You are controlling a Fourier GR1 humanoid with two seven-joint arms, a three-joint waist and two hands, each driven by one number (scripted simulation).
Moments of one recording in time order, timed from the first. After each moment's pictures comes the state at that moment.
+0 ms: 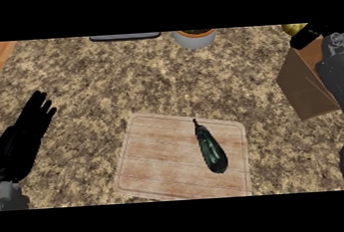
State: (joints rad) left arm -0.04 0.29 0.11 -1.62 0.28 -0.01 0.24; right arm -0.86 -0.53 0.18 -1.20 0.96 0.00 0.92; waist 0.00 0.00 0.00
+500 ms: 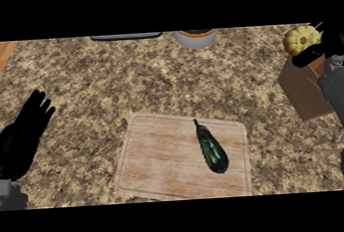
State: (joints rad) left arm -0.05 0.29 0.13 -1.60 0.28 -0.03 0.24; right arm -0.76 -0.49 0.06 -1.01 0.91 -0.13 0.72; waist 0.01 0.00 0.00
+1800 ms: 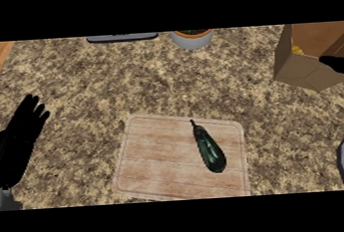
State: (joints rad) left arm -0.01 0.27 0.16 -1.67 0.27 -0.04 0.28; right arm -0.48 -0.42 -0.35 -1.22 0.51 -0.48 0.40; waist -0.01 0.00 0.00
